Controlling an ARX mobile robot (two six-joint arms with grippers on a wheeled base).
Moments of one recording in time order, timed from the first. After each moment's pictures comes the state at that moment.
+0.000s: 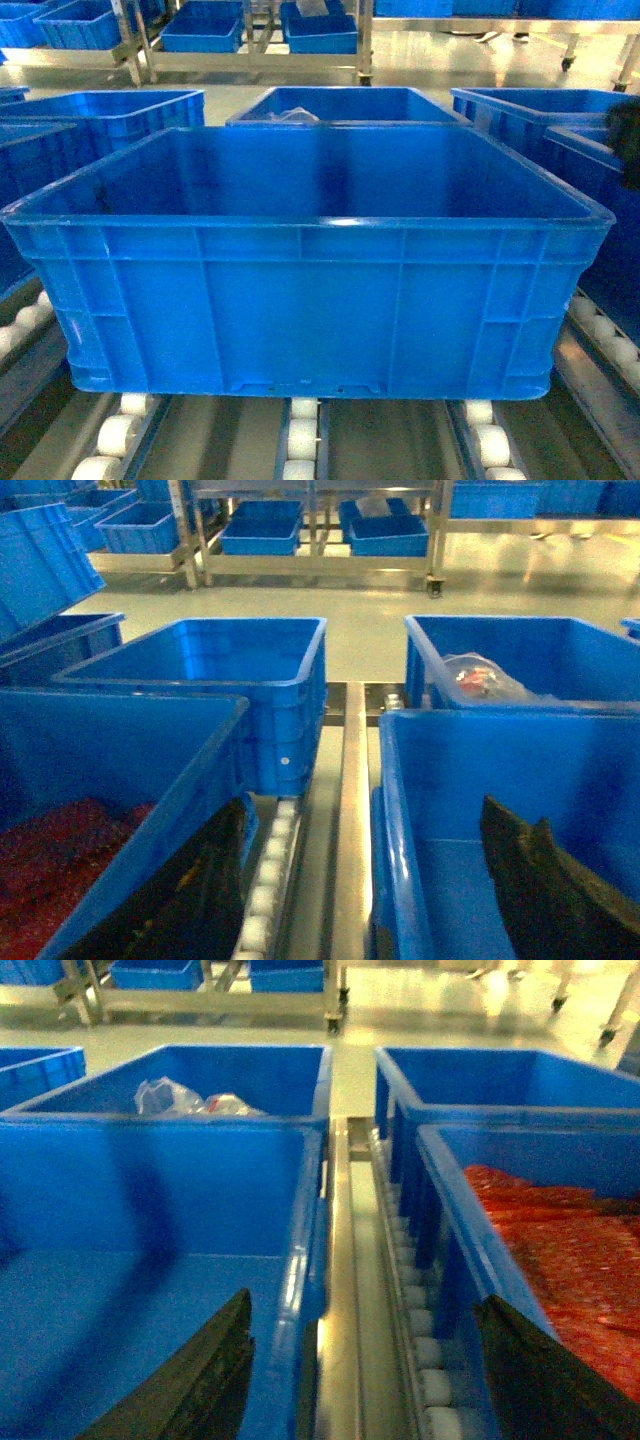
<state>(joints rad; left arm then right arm) 0.00 1.42 0.57 0.83 -0.06 0.03 0.19 1.42 0.52 0.75 0.19 0.05</state>
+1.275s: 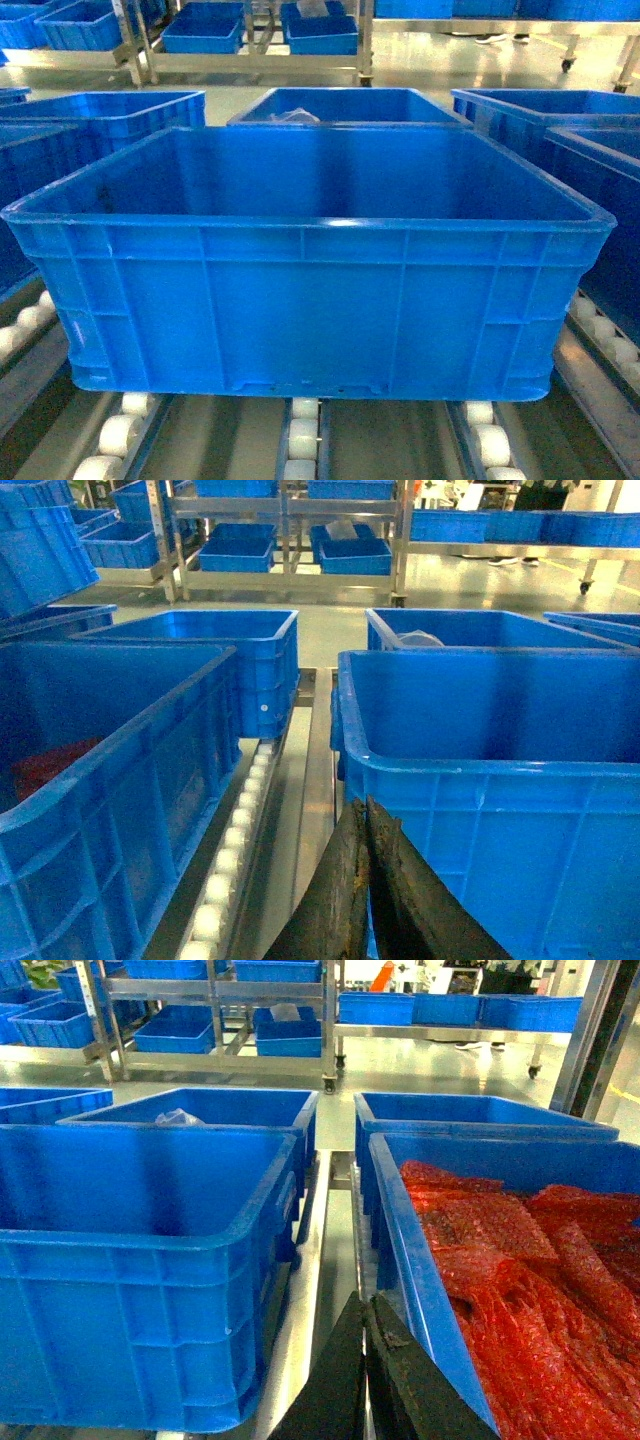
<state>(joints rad) 0.00 0.48 0.02 0.48 0.00 0.00 0.00 0.45 0.01 0.45 0.00 0.01</state>
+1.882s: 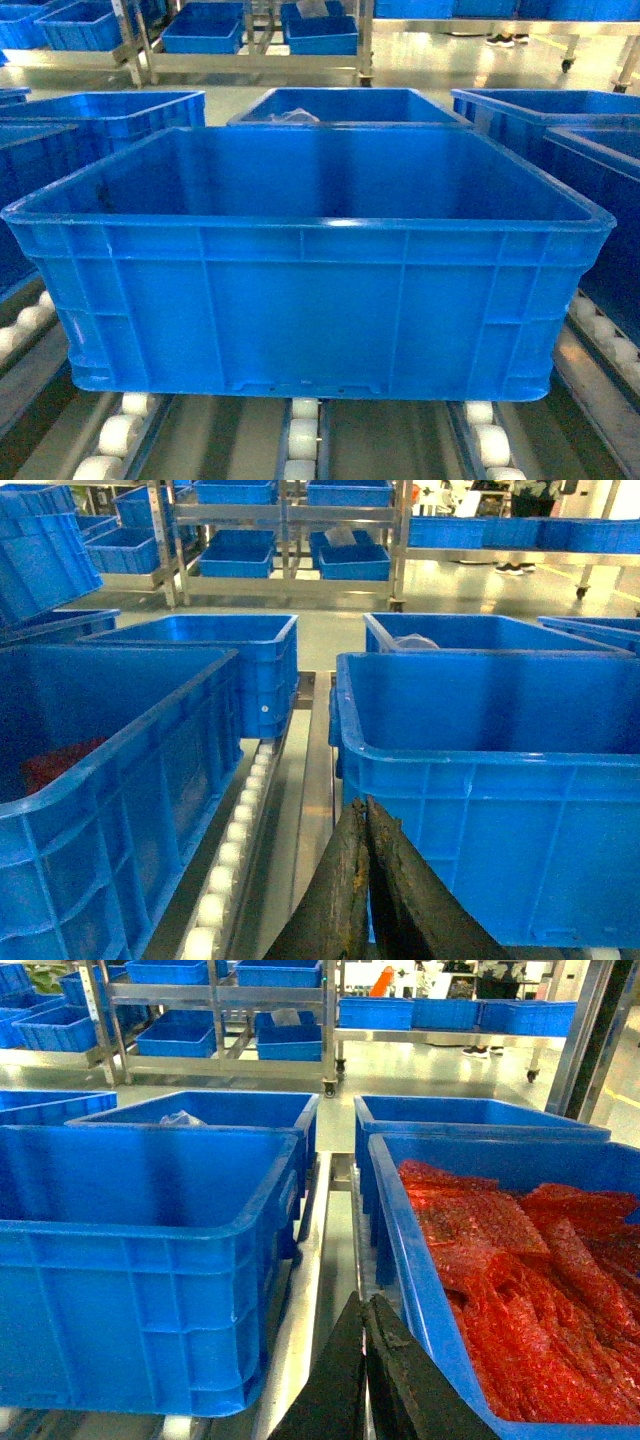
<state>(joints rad) 0.00 0.20 0.02 0.20 0.00 0.00 0.00 0.18 0.01 0.18 0.00 0.01</state>
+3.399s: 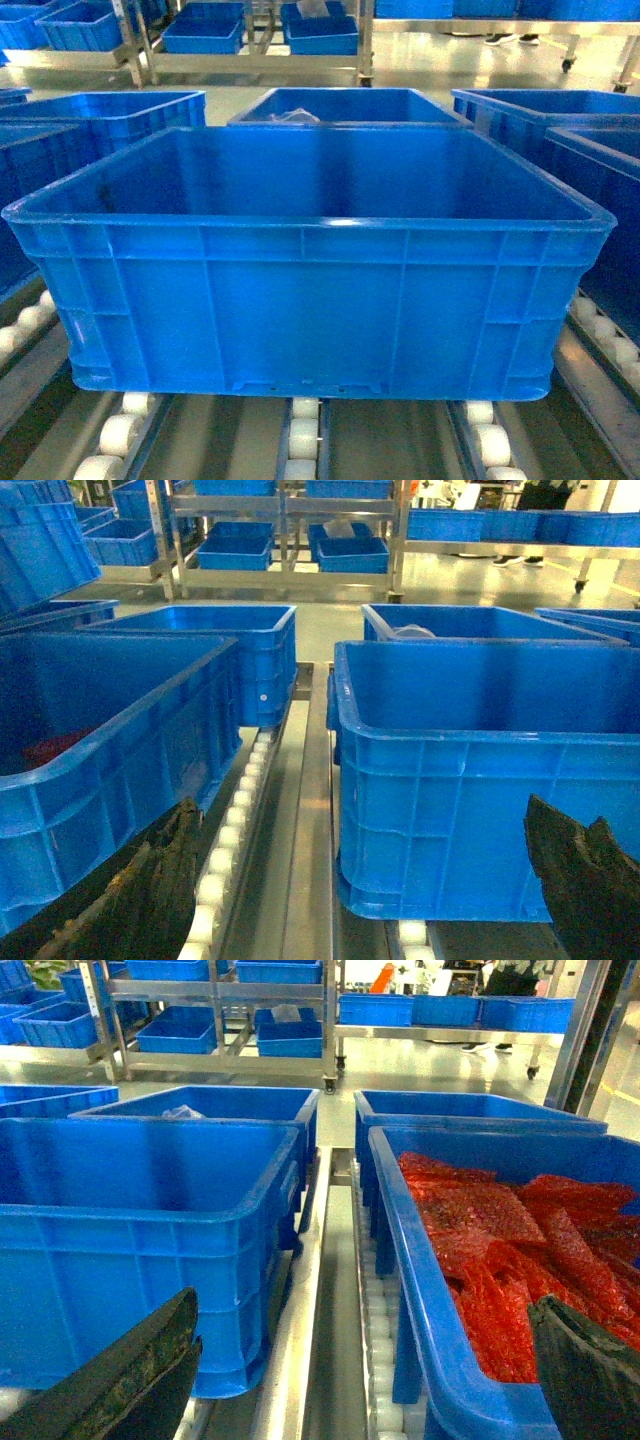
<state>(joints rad) 0.00 0.01 0.02 -0.01 0.00 0.00 0.00 0.01 0.01 0.00 0.00 0.00</state>
